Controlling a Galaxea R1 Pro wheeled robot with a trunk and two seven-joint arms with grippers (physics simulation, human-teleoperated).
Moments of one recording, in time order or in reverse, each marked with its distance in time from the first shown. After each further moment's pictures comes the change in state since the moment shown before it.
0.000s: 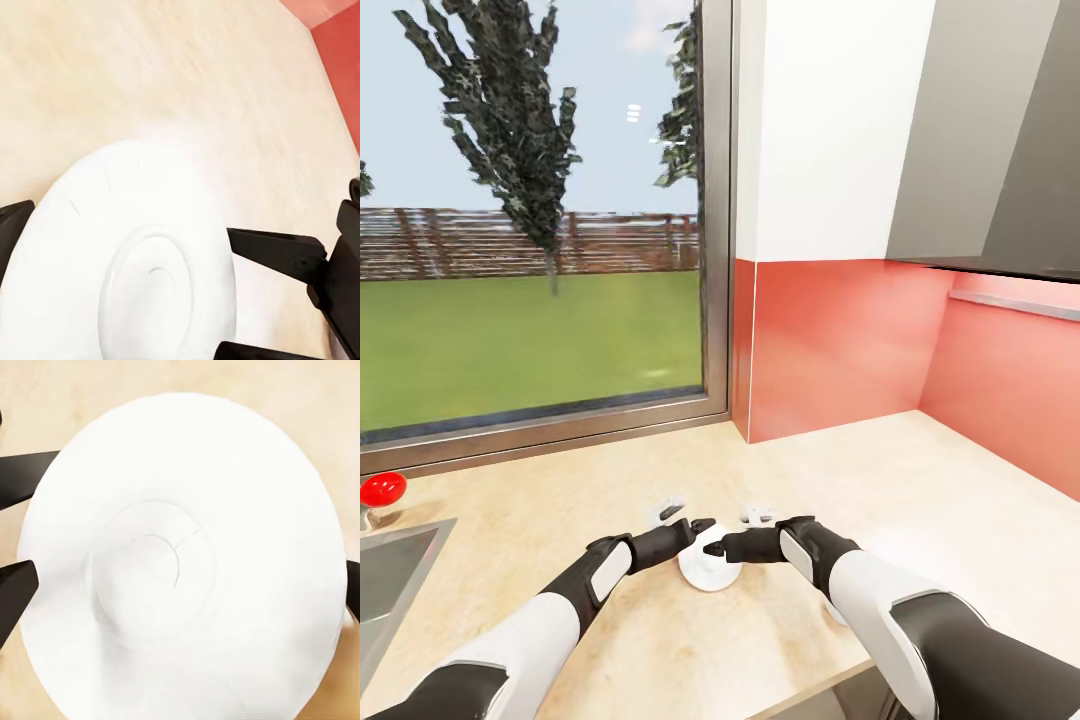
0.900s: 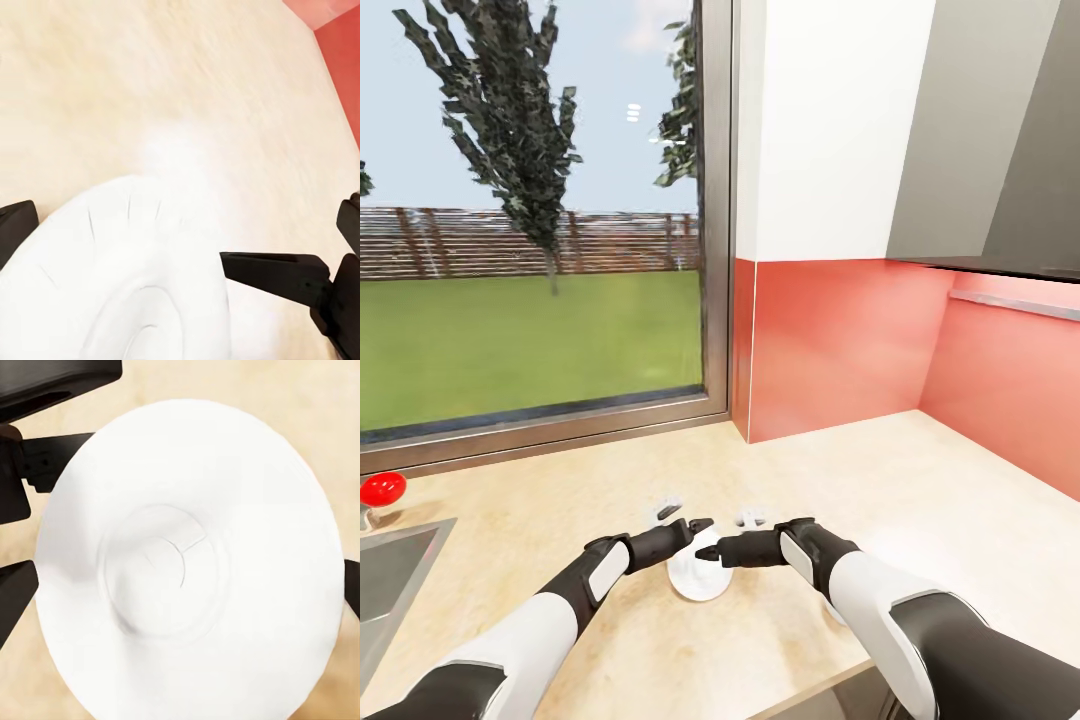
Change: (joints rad) left arm 0.000 0.008 0.001 0.000 0.000 0.003 0.000; right arm 0.001 0.000 0.007 0.010 0.003 0.007 0.118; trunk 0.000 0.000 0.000
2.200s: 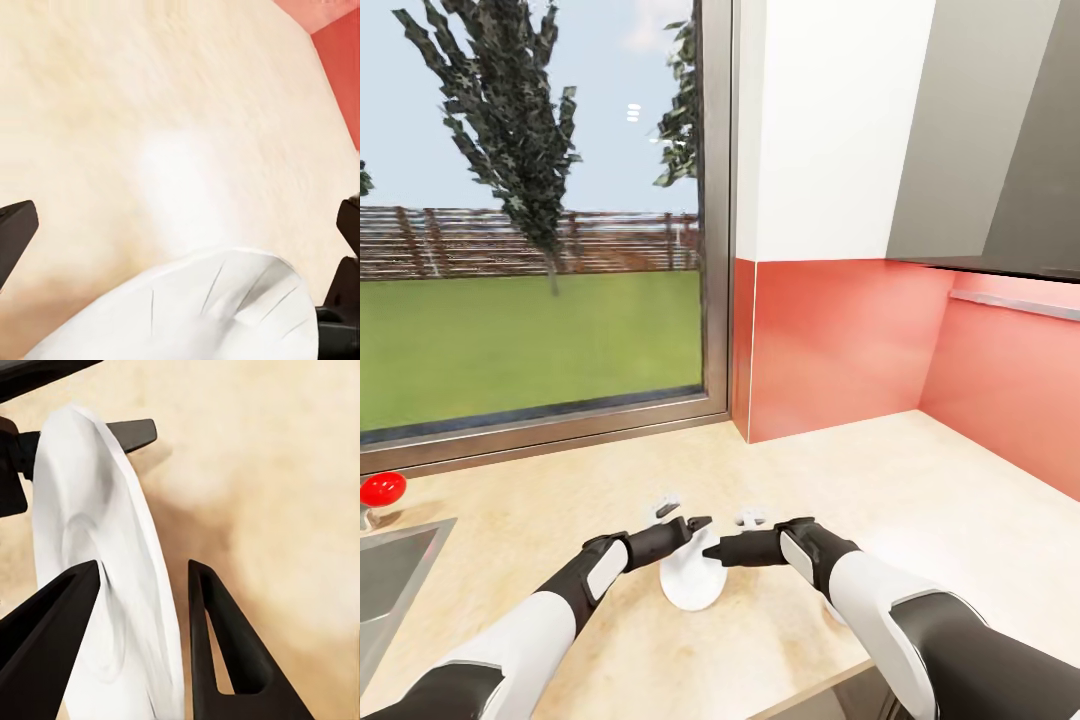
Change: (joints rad) left arm 0.000 0.006 -0.001 -0.011 0.002 0.002 -0.004; right arm 0.000 0.000 0.001 -0.003 0.000 -0.001 0.001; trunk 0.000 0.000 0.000
